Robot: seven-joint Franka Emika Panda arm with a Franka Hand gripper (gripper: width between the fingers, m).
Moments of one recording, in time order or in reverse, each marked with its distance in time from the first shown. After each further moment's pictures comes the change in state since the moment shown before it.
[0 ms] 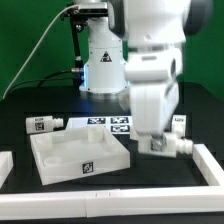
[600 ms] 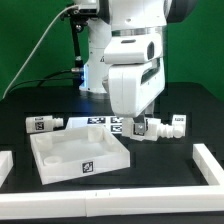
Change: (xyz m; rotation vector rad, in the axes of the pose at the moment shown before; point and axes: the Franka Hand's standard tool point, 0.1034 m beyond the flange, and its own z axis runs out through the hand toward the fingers) arm -0.015 -0.006 -0.002 0.008 -0.010 0.025
